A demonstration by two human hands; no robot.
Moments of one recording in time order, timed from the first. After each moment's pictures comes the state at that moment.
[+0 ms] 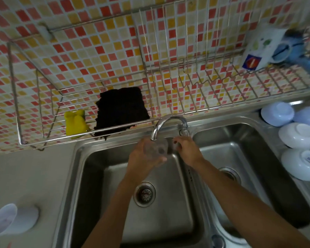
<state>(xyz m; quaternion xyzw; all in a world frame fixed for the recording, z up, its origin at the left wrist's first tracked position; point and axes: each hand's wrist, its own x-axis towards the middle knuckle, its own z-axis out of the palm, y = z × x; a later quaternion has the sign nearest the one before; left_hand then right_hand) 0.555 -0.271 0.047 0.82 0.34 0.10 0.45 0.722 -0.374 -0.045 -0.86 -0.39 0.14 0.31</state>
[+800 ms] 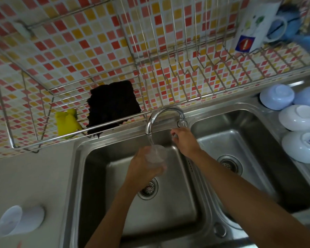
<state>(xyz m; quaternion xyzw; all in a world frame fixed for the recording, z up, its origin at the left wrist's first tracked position) 0.533 -0.289 0.031 0.82 0.36 0.03 0.44 0.722 -0.369 -0.049 -0.86 -0.36 0.12 0.34</state>
